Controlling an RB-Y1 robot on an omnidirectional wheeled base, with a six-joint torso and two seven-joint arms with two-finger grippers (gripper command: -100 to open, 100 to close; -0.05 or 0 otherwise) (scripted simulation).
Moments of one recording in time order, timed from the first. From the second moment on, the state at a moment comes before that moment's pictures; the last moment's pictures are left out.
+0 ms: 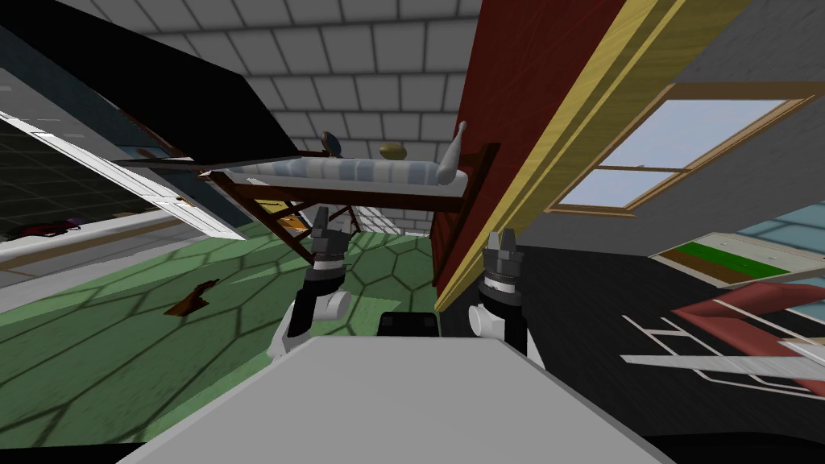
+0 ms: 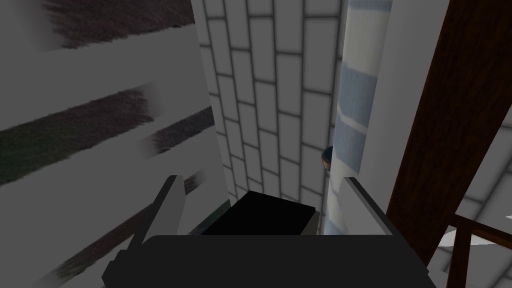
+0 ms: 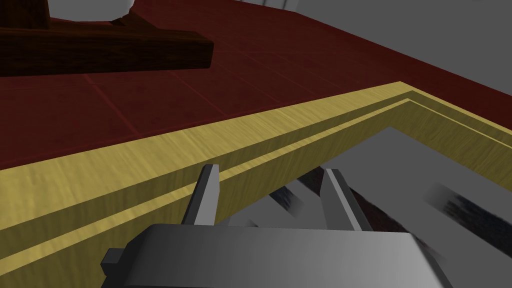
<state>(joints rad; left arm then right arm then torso) 0.40 0.08 -0.05 -2.31 0.00 -0.37 0.05 0.55 0.01 0.02 -2.29 0.02 -0.60 0.14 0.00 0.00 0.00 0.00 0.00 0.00</state>
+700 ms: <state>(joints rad) 0.20 0.19 -0.04 -2.24 0.06 -0.19 0.05 0.55 0.01 0.02 -2.29 0.02 -0.60 0.14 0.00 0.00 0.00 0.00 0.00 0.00</state>
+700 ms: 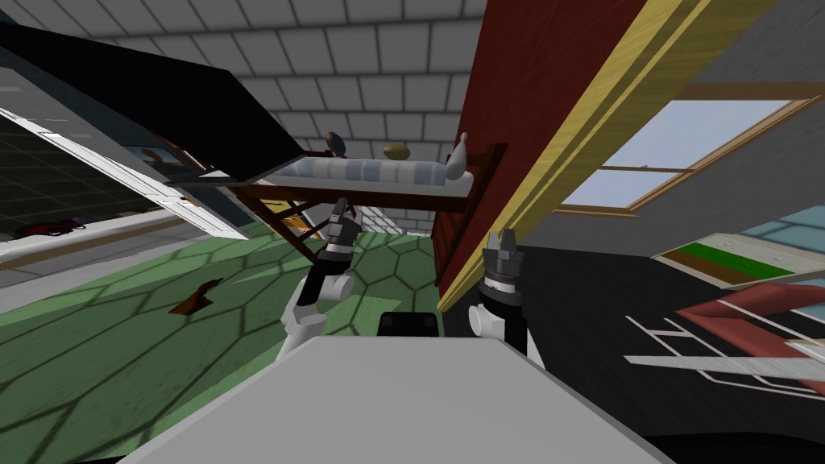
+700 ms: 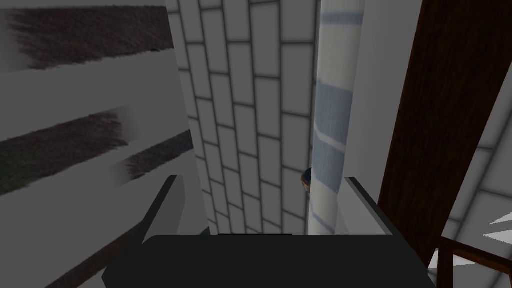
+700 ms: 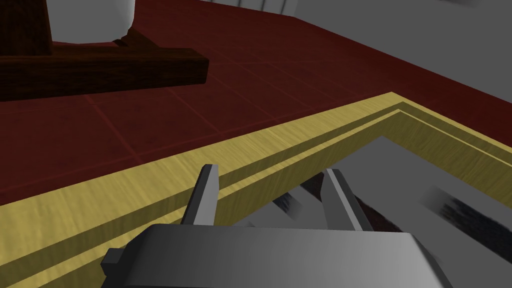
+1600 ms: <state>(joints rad) -0.06 0.30 -0.03 -2.16 0.13 0.05 0.06 0.55 0.01 0.02 -2.29 0.02 -0.60 0.14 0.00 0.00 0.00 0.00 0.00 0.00</state>
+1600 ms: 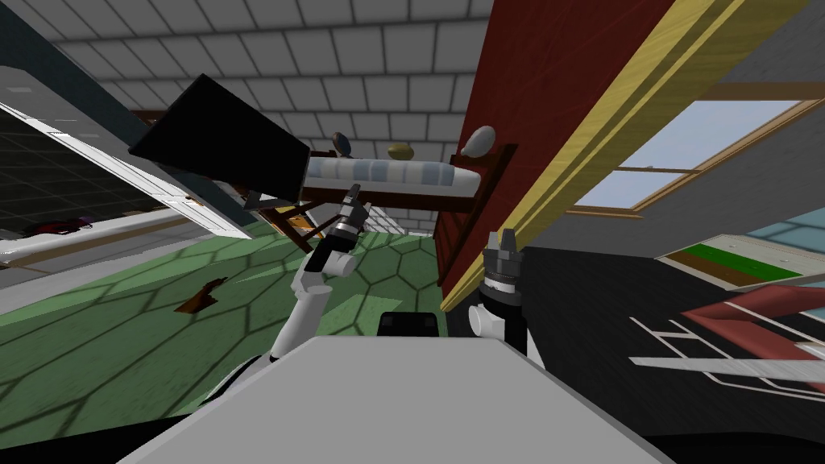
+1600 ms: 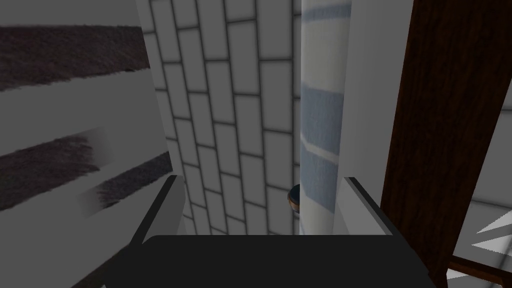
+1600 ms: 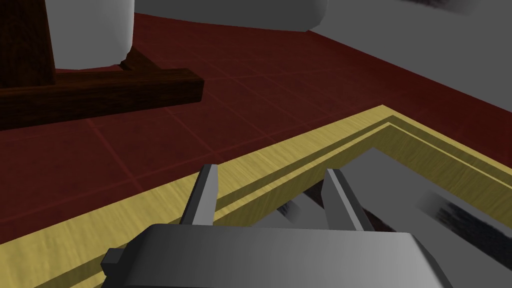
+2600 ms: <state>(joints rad) -0.35 0.38 -0.02 -2.07 0.20 0.31 0.05 0.55 0.01 0.02 -2.29 0.02 -0.60 0.14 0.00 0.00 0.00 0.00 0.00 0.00</state>
